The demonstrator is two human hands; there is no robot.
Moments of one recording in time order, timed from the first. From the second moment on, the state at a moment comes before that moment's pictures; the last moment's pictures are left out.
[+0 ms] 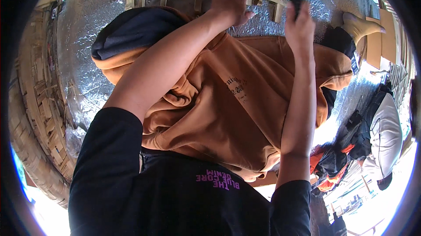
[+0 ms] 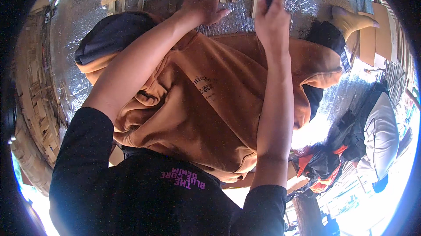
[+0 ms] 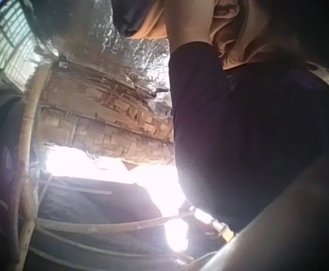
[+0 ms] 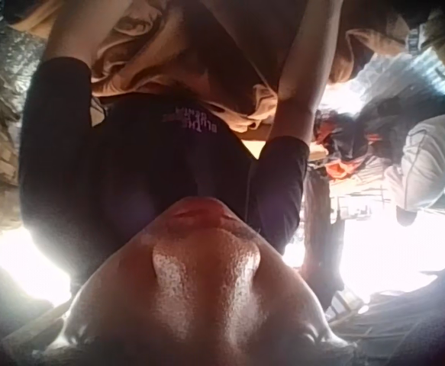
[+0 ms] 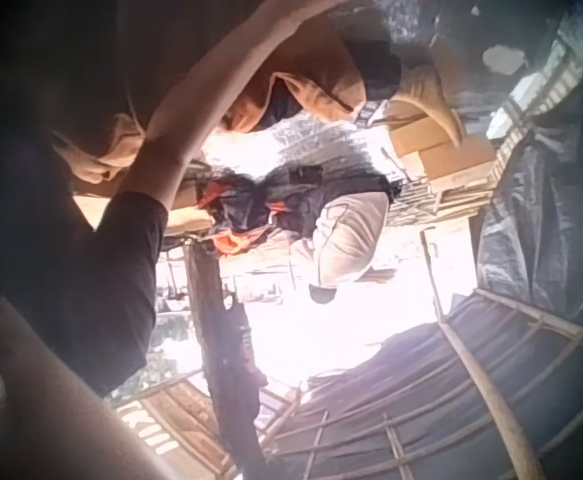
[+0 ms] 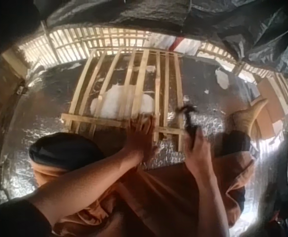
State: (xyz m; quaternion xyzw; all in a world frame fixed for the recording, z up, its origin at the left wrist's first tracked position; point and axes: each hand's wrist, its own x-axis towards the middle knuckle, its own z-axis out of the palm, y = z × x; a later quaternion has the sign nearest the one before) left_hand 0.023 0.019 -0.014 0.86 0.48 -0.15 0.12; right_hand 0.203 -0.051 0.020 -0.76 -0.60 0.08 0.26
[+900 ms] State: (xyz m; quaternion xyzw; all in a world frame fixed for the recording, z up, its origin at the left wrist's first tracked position) left_hand 0.011 0.018 -0.016 0.85 0.50 -0.12 0.11; right_hand 0.202 -0.039 0.036 -0.72 -0.56 0.22 0.34
